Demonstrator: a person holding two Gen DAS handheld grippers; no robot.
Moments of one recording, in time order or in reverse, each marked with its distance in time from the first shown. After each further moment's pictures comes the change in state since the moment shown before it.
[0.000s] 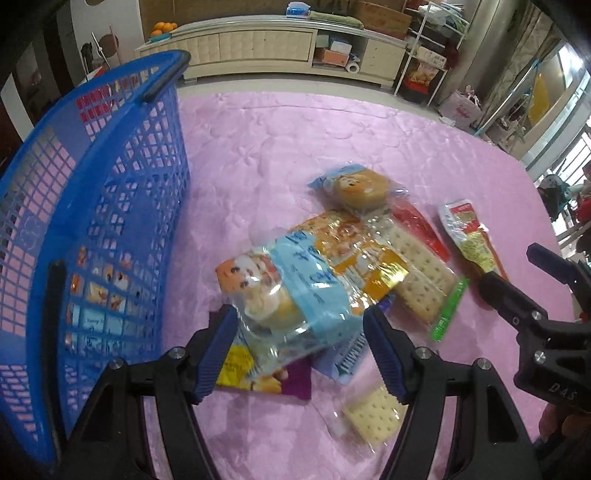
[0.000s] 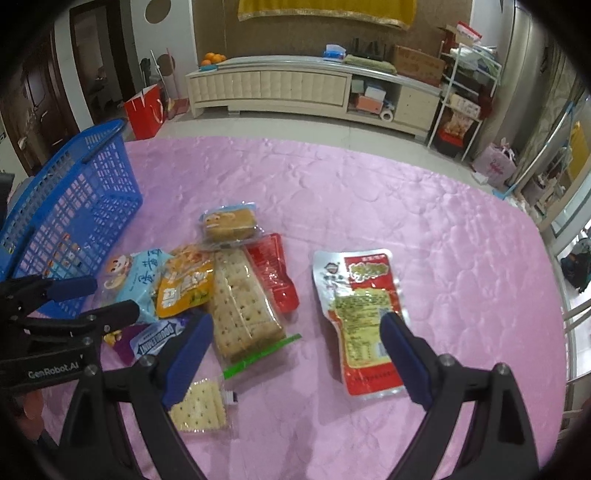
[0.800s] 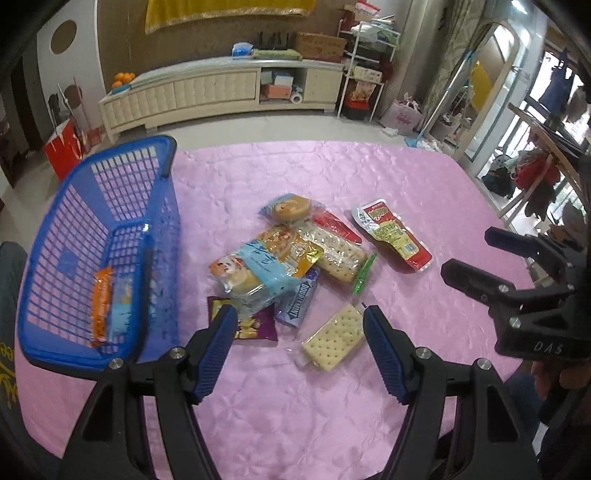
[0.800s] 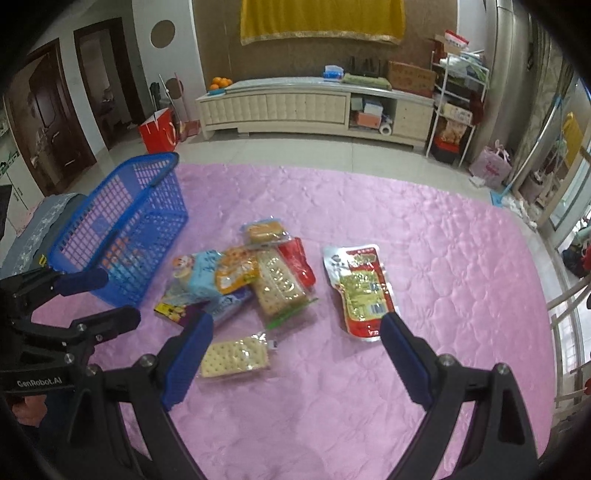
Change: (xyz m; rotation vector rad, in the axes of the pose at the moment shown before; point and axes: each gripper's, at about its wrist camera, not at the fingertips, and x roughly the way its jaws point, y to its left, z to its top) left arm -0.110 -0.021 -0.038 0.152 -0.111 -0.121; right arm -0.091 0.004 -0.024 0.036 -0.062 0.043
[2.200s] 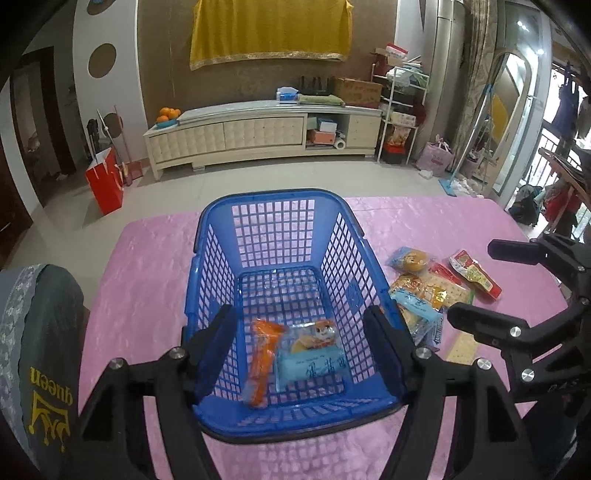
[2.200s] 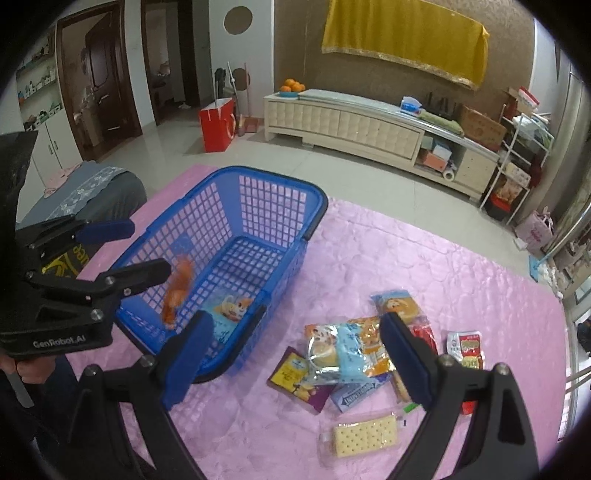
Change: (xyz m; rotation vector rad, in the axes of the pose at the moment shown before) left arm -0.071 0.175 0.005 0.010 -0.190 0.103; right arm 0.011 0.180 0.063 -0.212 -0.048 0.082
